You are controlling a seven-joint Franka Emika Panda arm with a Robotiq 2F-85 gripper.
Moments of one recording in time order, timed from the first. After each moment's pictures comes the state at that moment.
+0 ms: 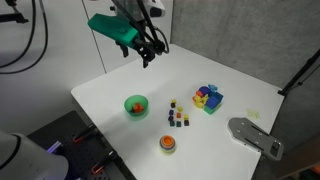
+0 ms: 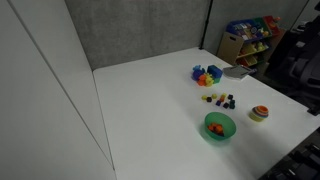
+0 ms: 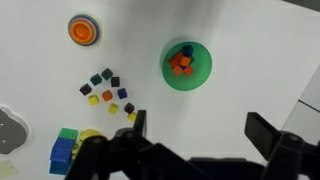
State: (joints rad) arm 0.02 -0.41 -0.17 -2.40 0.11 2.03 -0.36
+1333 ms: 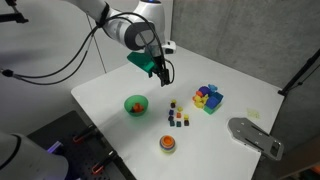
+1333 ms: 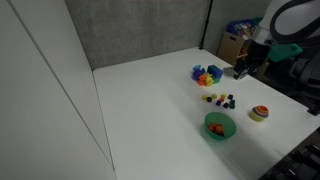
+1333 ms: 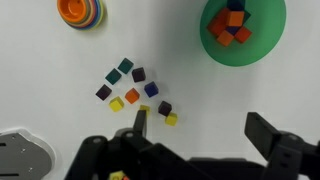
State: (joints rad) arm 0.01 0.13 -0.08 -2.26 0.01 2.45 0.00
